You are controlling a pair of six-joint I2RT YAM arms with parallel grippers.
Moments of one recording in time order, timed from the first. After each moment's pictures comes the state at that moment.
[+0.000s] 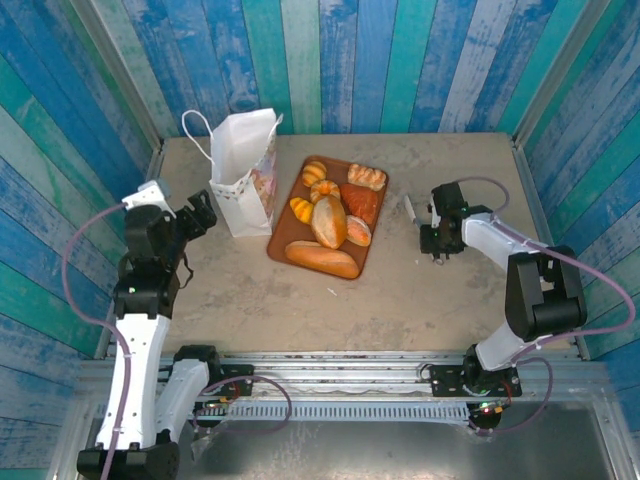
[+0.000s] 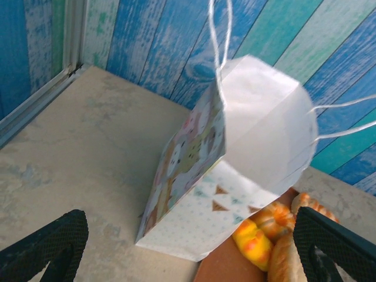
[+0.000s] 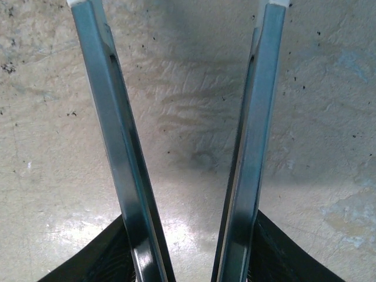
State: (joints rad) left arm 0.02 0.73 0.87 -0.46 -0.03 -0.44; right arm 0.19 1.60 0.95 -0.58 0.02 0.22
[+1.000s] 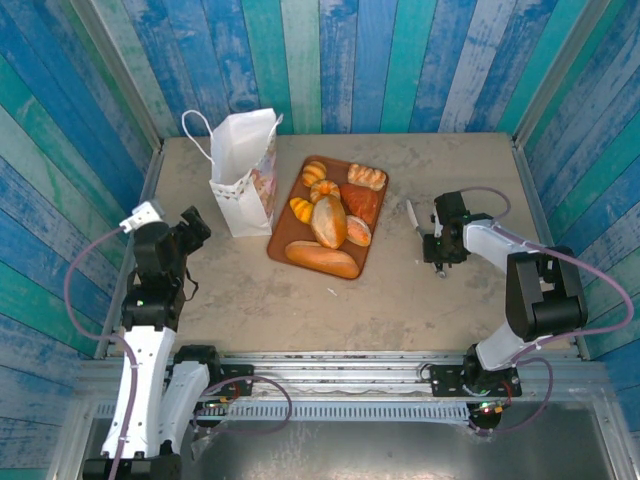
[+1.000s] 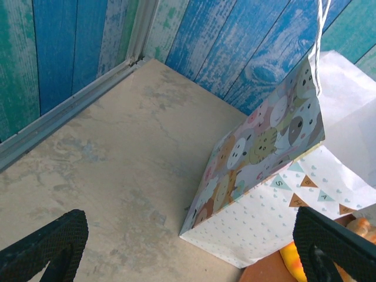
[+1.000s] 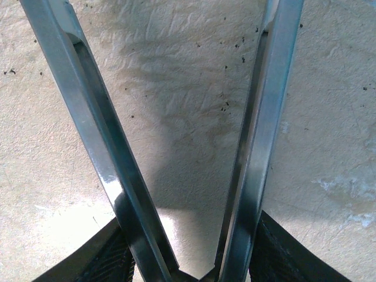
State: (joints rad) left arm 0.02 0.64 0.73 -0.44 -0.21 -0.50; right arm 0.17 1.60 0.88 -0.56 0.02 0.22
